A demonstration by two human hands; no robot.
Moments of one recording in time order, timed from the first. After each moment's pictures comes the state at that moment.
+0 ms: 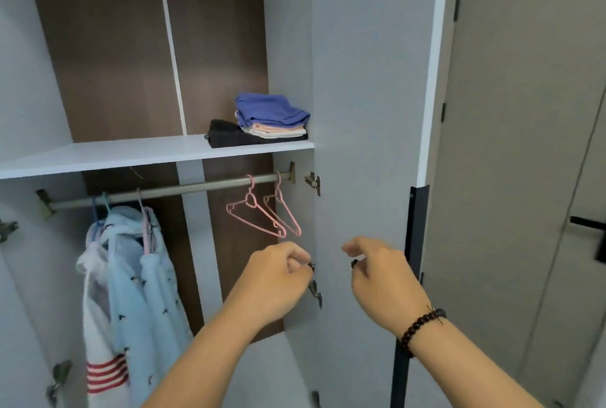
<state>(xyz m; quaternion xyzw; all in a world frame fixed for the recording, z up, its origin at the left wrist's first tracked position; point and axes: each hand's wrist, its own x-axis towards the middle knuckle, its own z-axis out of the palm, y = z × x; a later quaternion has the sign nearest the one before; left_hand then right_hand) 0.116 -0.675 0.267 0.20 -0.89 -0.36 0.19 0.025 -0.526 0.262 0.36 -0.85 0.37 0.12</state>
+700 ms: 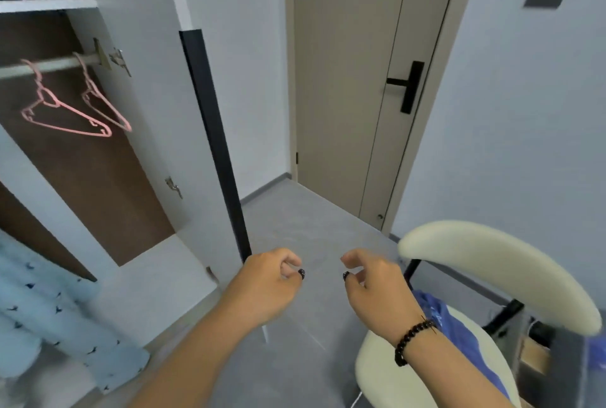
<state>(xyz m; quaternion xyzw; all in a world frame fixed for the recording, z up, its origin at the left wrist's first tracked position) 0.100 -0.421 0.104 0.06 -0.92 -0.38 -0.05 0.075 -0.234 0.092 0.11 -0.93 0.35 -0.01</state>
